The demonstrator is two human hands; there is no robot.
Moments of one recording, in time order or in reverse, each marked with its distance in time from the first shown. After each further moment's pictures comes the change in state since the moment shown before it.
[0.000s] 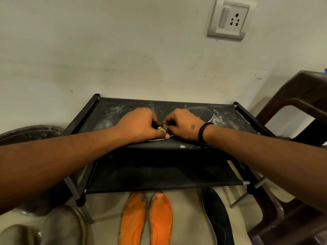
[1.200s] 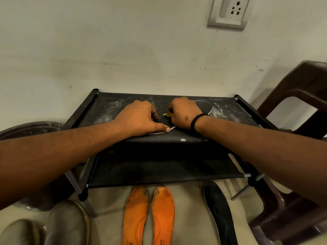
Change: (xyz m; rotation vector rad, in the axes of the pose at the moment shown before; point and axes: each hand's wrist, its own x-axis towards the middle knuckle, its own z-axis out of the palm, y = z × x) left_hand 0.000 0.000 0.000 -0.015 0.019 -0.034; right_hand 0.022 -0.002 0.005 -0.265 0.134 0.131
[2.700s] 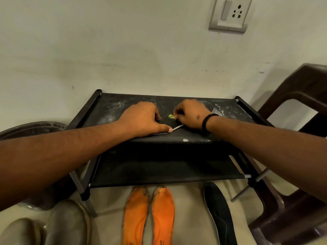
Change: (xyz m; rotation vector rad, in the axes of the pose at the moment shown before) left_hand 0.002 0.004 0.001 0.063 0.012 0.011; right_hand -0.009 0.025 -0.008 0.136 -0.046 -0.035
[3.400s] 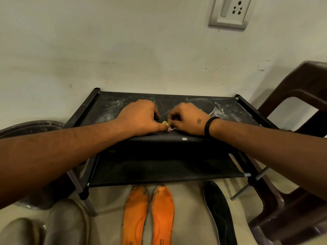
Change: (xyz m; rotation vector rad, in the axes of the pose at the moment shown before) left_hand 0.001 -0.003 0.001 0.004 0.010 0.009; right_hand -0.022 -0.014 0.003 0.052 -0.062 -0.123
